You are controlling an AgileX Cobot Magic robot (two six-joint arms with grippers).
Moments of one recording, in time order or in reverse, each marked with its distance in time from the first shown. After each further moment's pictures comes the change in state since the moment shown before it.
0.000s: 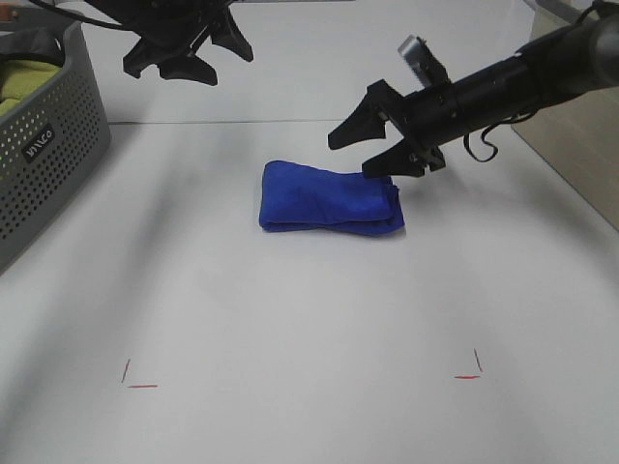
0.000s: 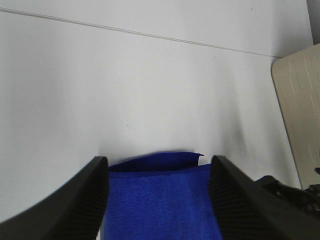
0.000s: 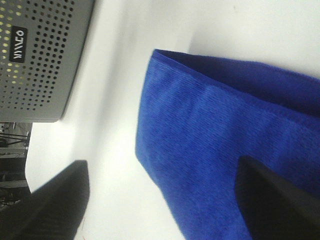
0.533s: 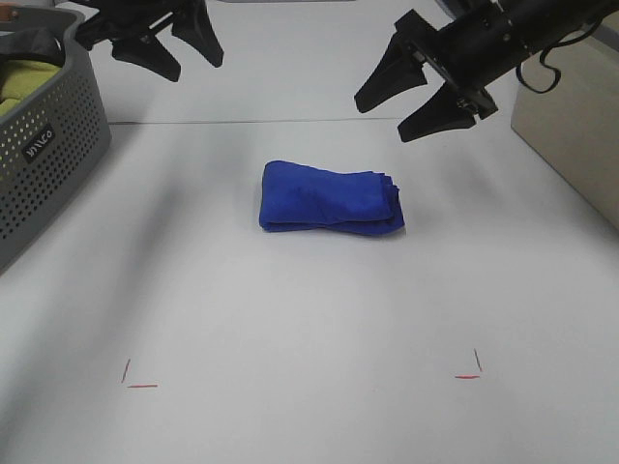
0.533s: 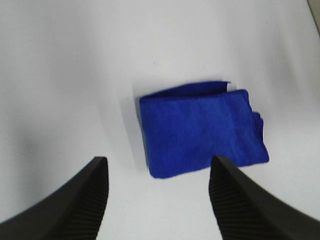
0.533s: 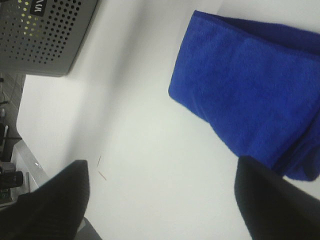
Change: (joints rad) left arm 0.000 -0.132 0.000 0.202 0.299 0.029; right arm 0.000 -0.250 0.001 -0.318 0.168 0.283
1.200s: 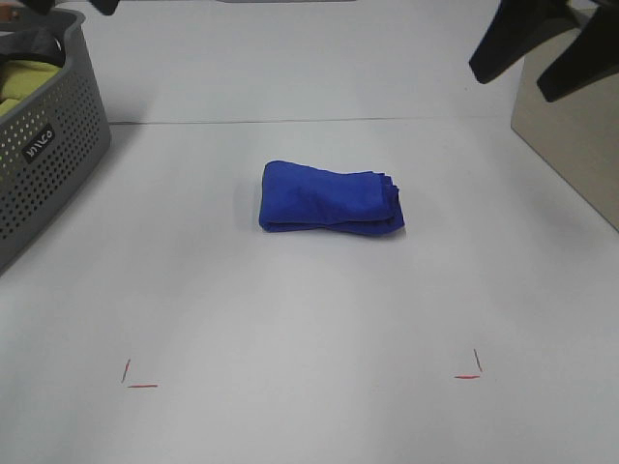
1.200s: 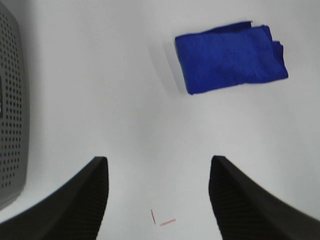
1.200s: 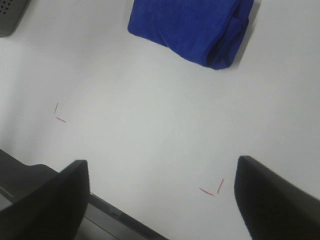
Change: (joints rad) left arm -0.144 -0.551 0.366 0.355 0.108 -0.111; right arm 0.000 -0.517 0.209 -0.383 0.095 0.244
